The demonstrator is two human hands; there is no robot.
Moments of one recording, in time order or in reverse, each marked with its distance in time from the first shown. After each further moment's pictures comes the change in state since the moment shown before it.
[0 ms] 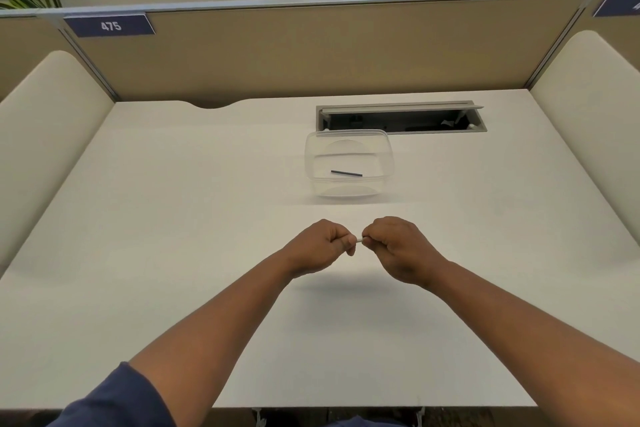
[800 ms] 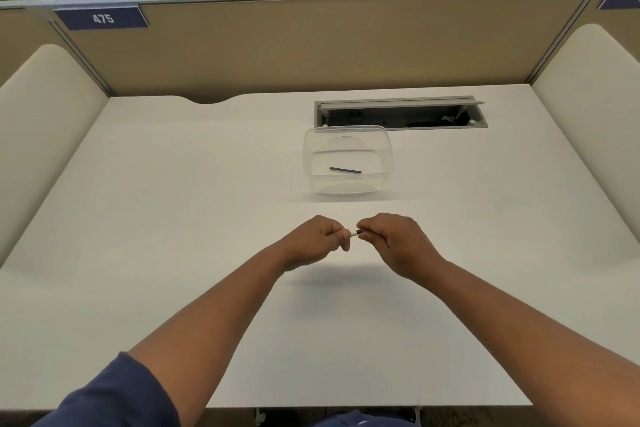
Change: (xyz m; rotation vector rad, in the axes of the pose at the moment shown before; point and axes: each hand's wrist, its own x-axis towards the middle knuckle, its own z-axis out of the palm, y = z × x) left_hand 0.011 -0.007 -0.008 -0.068 -0.049 -0.069; right_hand 0.004 0.006 0.004 0.077 0.025 0.091
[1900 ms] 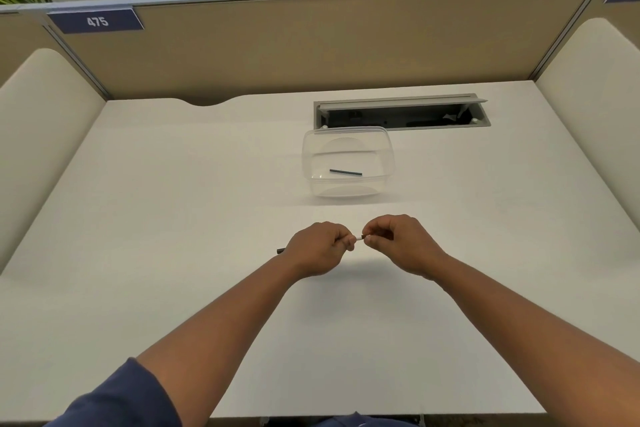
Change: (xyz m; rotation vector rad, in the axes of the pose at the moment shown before) left_hand 0.014 -0.003 0.011 0.428 0.114 0.007; right_hand 0.009 0.002 -0.010 0.321 -0.161 0.472
